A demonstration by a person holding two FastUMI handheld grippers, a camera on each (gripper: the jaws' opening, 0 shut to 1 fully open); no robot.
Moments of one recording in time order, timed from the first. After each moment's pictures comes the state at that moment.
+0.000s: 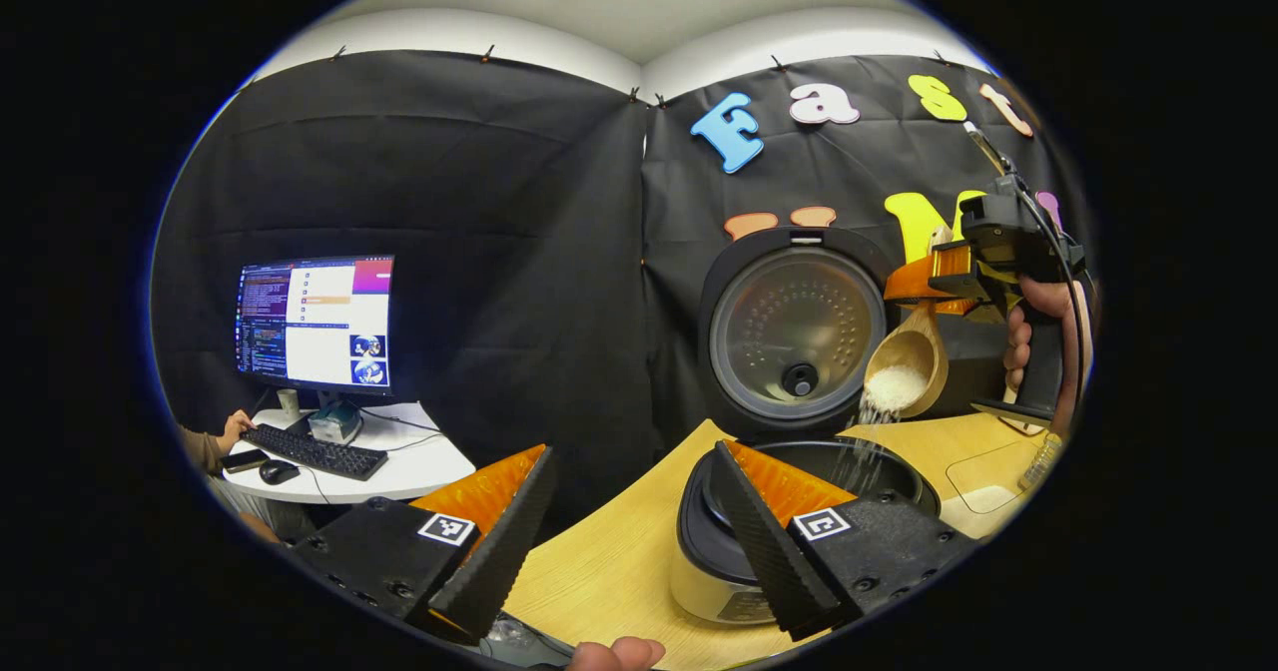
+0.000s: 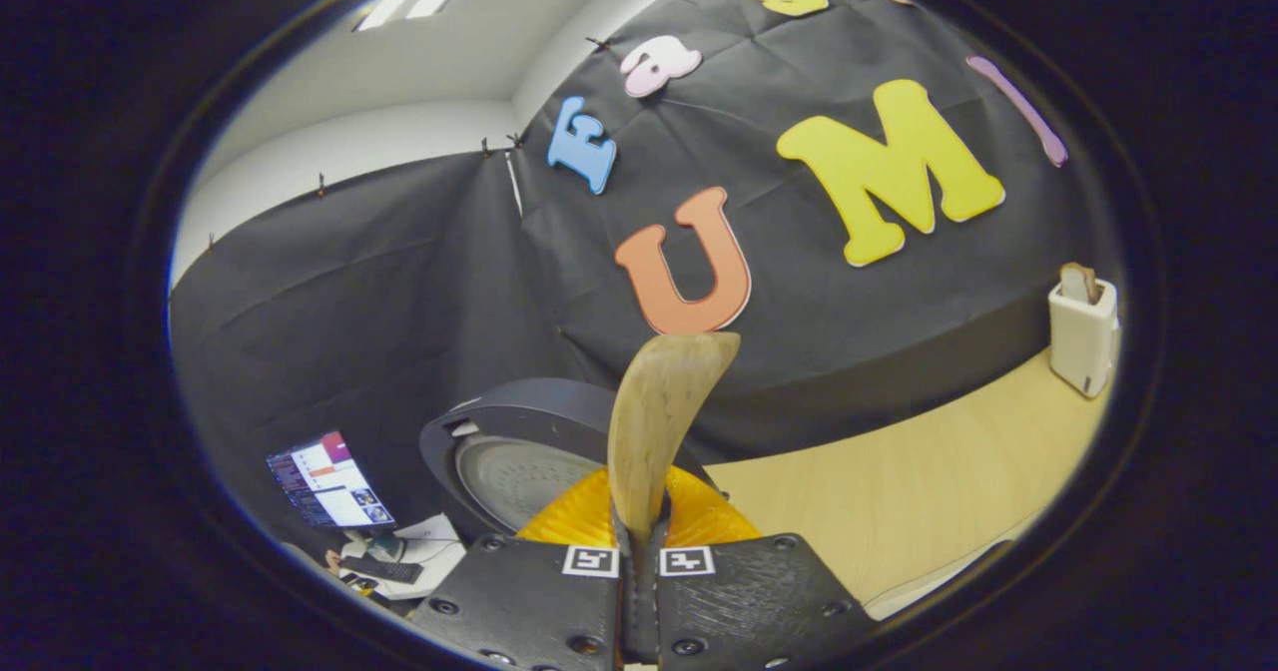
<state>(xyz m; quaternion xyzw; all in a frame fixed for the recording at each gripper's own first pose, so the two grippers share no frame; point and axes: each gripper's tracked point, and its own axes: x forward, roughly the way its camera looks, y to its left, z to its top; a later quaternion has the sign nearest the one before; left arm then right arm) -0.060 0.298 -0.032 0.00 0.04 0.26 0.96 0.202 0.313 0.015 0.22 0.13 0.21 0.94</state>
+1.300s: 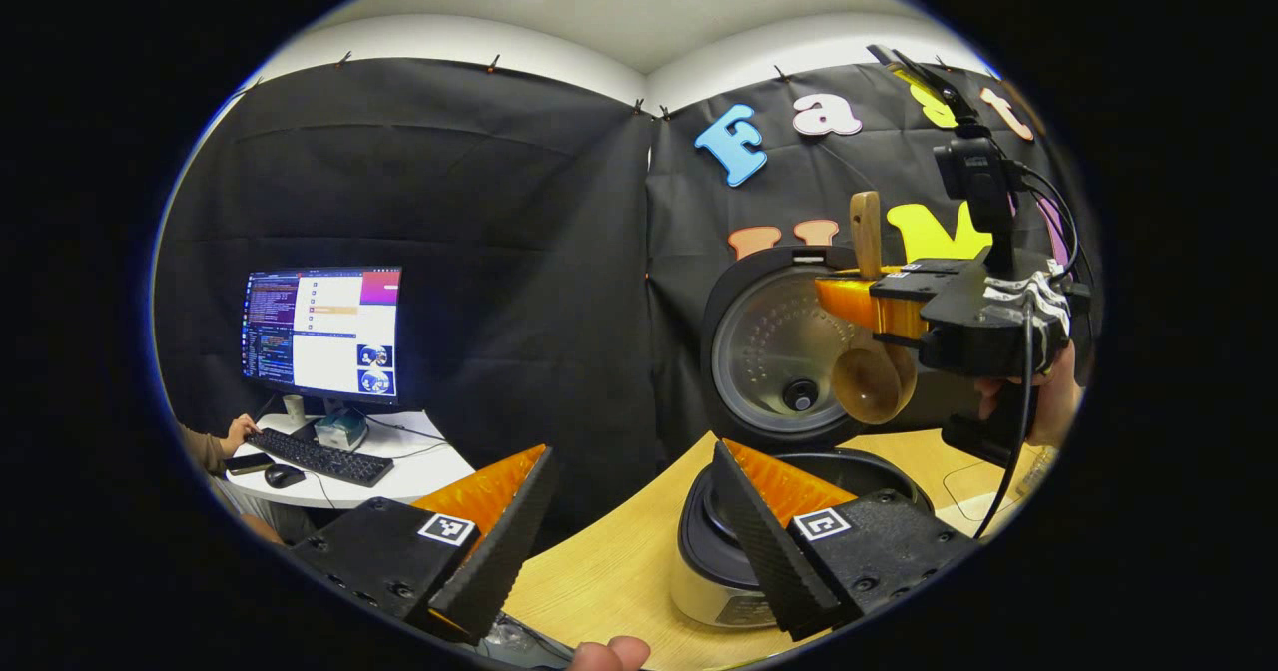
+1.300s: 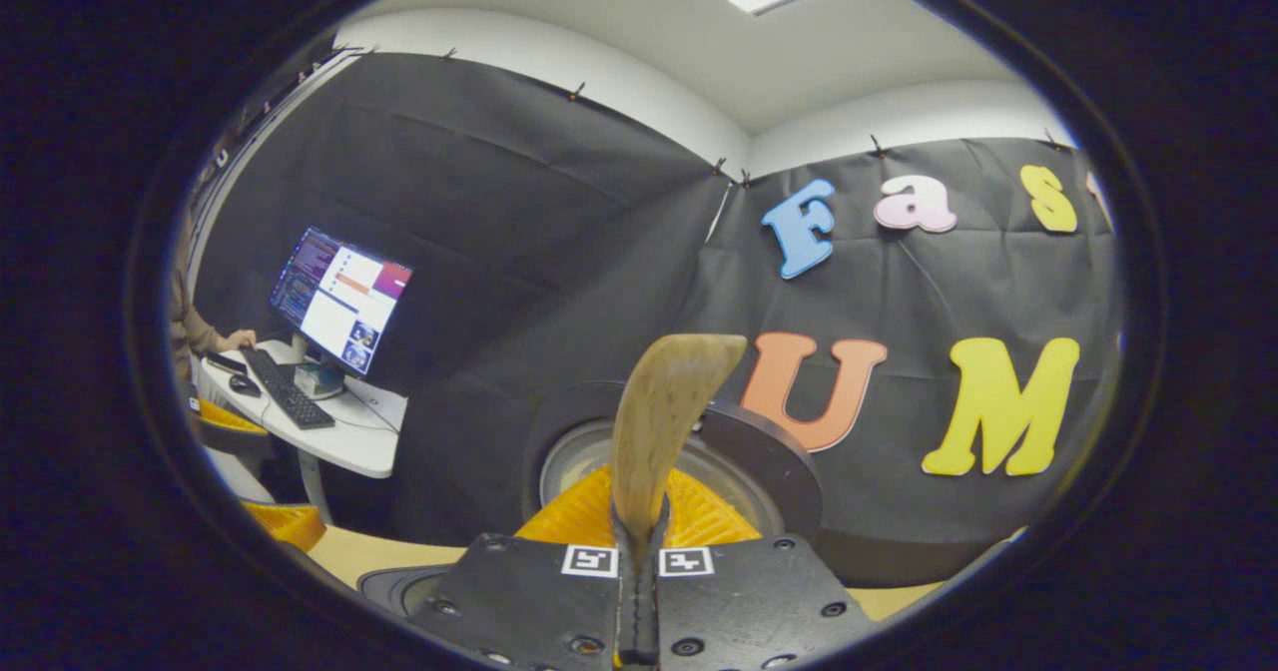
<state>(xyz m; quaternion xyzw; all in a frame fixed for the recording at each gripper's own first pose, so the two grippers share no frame) -0.064 0.298 -0.020 0.00 0.02 0.27 0.96 0.150 0.395 0.034 -0.12 -0.06 0.31 0.94</state>
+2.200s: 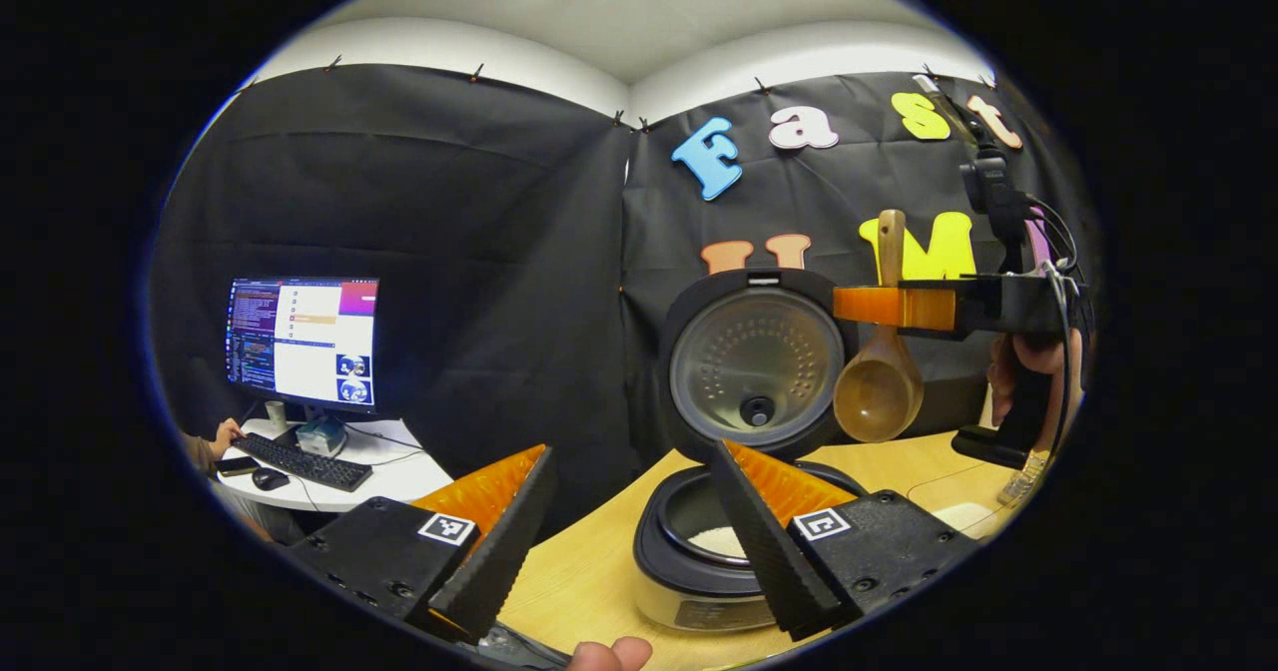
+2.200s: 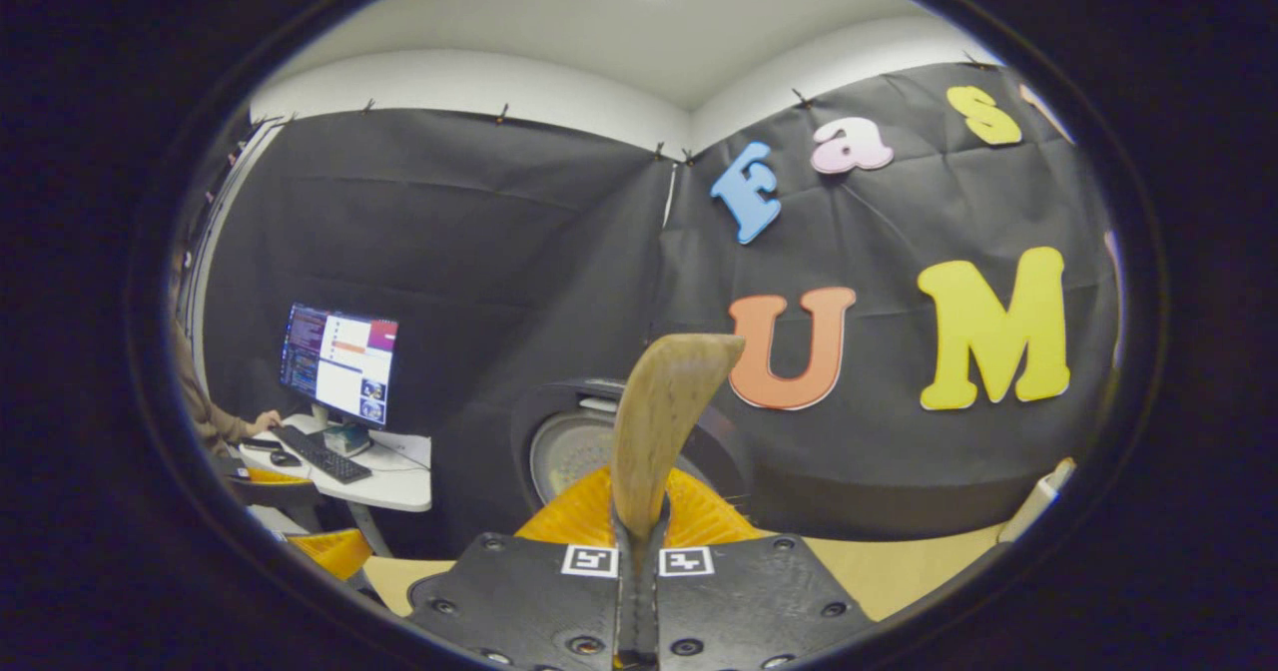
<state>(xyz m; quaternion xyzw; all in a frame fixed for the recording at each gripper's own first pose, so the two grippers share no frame) -0.058 0.253 -0.001 0.01 0.00 0.23 0.97 0.143 0.303 0.049 0.03 0.01 0.31 0.95</state>
